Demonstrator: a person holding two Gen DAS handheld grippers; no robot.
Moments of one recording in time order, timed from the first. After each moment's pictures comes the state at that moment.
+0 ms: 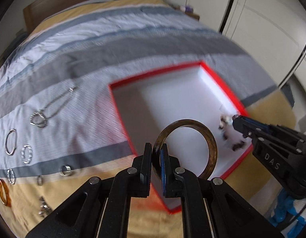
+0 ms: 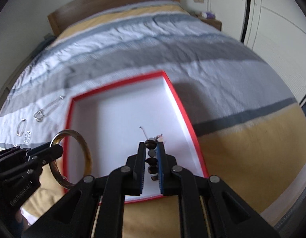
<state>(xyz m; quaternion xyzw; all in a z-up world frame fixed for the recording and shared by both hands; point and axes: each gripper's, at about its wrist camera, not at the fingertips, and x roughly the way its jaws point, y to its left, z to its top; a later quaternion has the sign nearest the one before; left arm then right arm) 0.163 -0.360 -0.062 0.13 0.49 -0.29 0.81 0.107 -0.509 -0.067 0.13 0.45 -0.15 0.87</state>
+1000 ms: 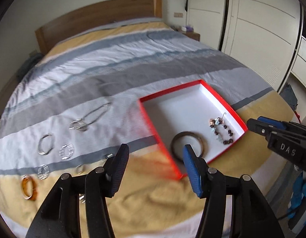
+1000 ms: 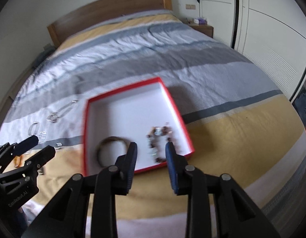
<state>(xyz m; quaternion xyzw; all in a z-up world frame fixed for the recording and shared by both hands) 0.097 -0.276 0.017 0.14 0.39 -0.27 0.87 0.034 -0.462 0.003 0.15 0.40 -0.16 0.89</state>
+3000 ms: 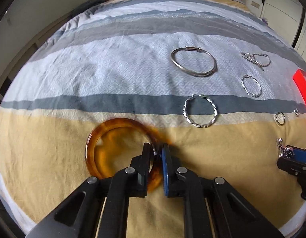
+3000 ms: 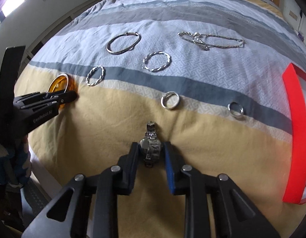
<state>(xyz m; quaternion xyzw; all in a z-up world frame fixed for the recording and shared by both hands) 0.224 0.014 -0.110 0.09 0.50 -0.08 0.86 0.180 -0.191 -0.118 0.05 0.53 0.11 0.84</state>
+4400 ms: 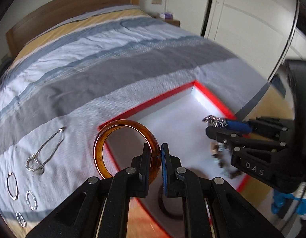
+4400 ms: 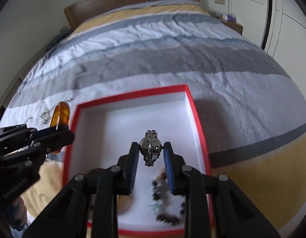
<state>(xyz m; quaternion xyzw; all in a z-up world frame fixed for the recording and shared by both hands) 0.203 -0.384 -0.048 0.17 0.43 -0.35 0.81 0.159 -0.518 -0.073 0.12 0.46 -0.08 0.88</state>
